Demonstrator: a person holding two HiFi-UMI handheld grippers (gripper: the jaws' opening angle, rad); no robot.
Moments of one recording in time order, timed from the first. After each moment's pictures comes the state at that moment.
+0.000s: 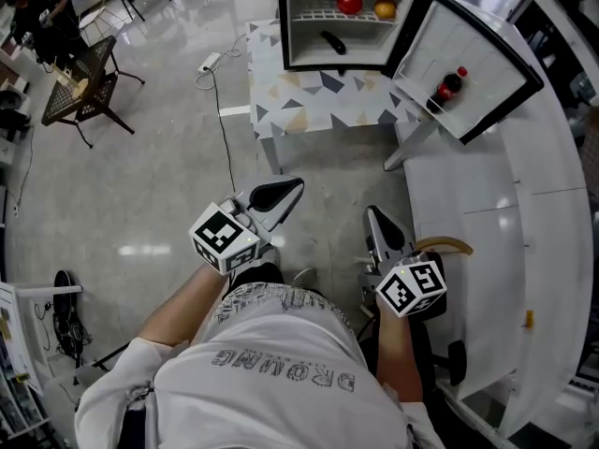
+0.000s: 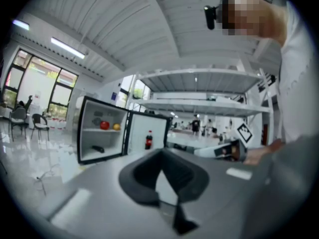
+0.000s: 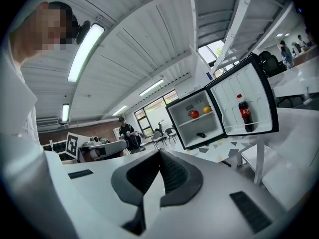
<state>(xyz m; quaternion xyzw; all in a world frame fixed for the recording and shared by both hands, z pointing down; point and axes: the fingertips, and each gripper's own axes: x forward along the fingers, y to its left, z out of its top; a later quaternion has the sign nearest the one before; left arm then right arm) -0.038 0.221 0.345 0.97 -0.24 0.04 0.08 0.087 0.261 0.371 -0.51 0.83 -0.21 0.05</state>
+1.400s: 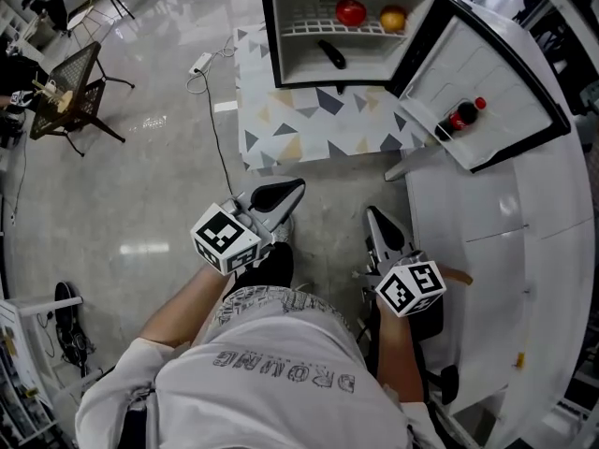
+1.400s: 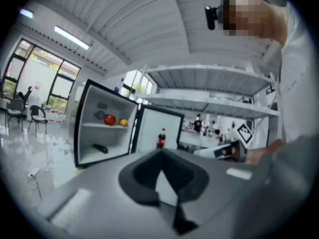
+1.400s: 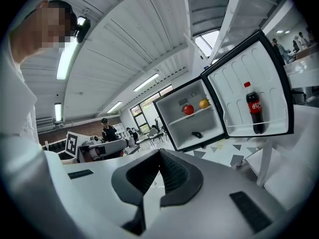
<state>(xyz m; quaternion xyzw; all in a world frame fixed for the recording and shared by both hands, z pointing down) -0.012 0.077 0.381 0.96 -0.24 0.04 0.10 0.110 0.120 0.407 -0.51 0.82 -0.24 0.03</state>
